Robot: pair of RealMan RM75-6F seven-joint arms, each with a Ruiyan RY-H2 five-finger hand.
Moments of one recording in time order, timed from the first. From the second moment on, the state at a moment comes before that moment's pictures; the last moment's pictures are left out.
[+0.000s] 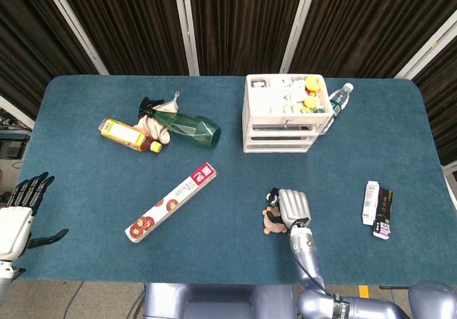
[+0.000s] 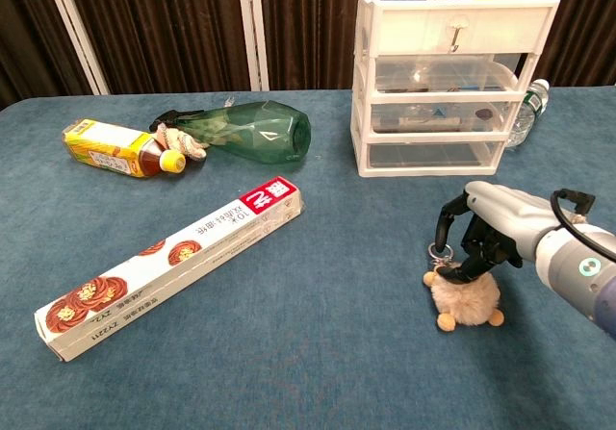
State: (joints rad) left arm -0.10 -1.09 0.00 -1.68 1.54 1.45 -0.08; right arm 0.56 -1.80 0.22 -1.61 -0.76 1.26 -0.62
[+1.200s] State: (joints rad) left arm -0.11 -1.09 -0.01 -1.68 1.54 1.46 -0.09; right arm 0.57 -1.85 0.24 -1.53 -0.73 1.24 -0.62
